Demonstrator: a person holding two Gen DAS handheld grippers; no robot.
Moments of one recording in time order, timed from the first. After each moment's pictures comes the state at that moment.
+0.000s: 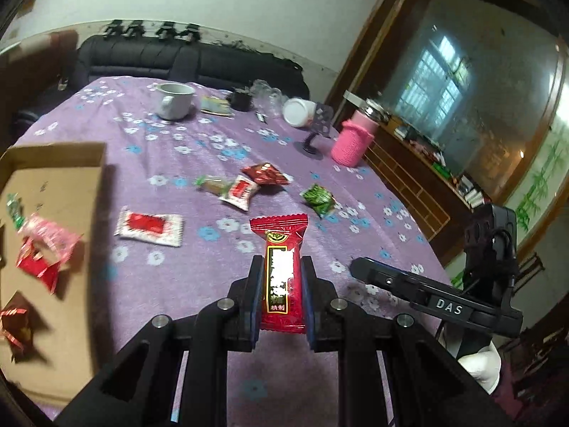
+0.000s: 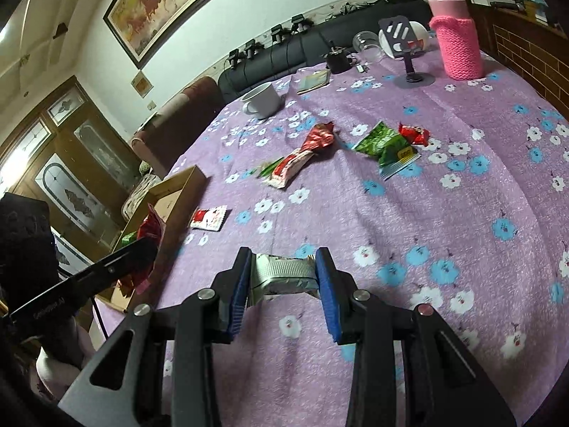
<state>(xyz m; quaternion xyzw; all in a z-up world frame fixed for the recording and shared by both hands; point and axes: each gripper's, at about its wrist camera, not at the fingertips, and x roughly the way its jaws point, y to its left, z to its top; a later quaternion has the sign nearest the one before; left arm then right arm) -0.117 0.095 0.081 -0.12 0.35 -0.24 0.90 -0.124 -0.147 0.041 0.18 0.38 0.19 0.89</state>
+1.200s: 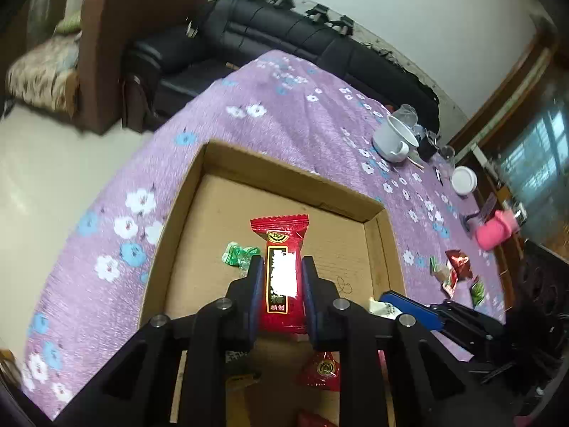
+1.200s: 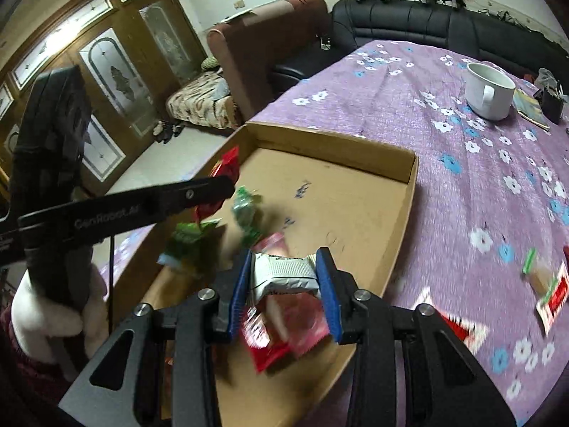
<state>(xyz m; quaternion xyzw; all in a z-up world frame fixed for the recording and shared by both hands) -0.004 0.338 0.052 -0.21 0.43 -0.04 0.87 0.013 0.165 0.035 -0.01 0.45 0.35 0.82</state>
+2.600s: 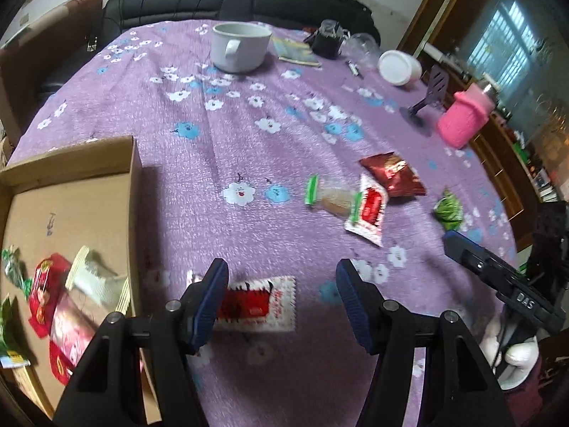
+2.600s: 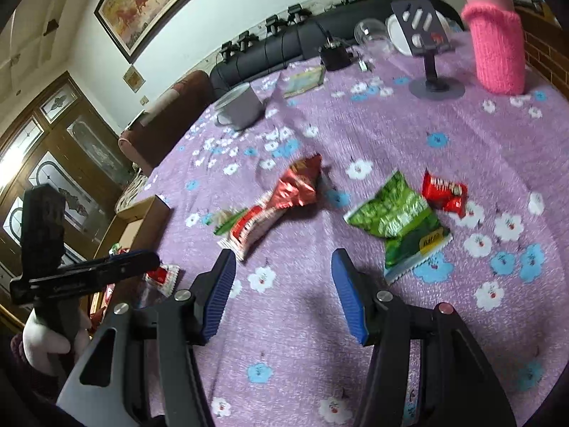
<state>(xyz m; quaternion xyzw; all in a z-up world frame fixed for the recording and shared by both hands) 0.029 0.112 0.033 -0.05 0.50 -0.13 0.85 0.009 -0.153 0.006 0.17 0.41 0.20 0.87</state>
